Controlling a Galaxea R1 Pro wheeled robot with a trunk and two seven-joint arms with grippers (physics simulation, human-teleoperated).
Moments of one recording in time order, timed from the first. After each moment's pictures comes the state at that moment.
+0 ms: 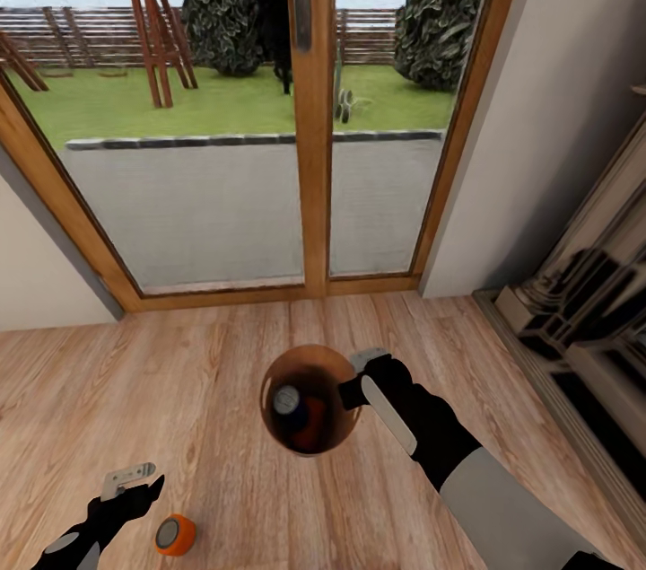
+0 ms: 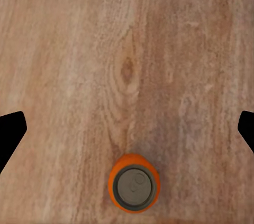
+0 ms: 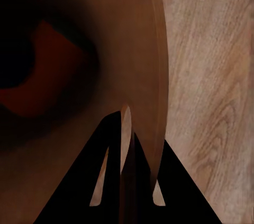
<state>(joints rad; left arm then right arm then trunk) -0.43 0.23 0.28 -0.35 0.06 -0.14 -0.21 -0.73 0.07 0.55 -1.02 -0.45 1.01 -0.31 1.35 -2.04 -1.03</state>
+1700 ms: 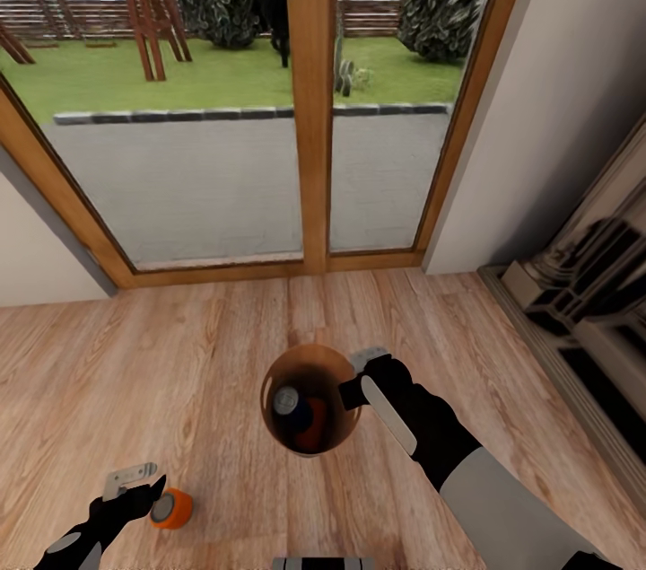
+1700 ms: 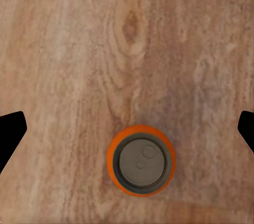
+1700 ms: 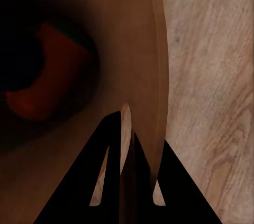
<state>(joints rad) -0.43 0.23 0.28 -0.35 0.06 -0.14 -0.21 -0.73 0.07 0.55 -1.02 -0.45 1.01 -0.31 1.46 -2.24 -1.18</state>
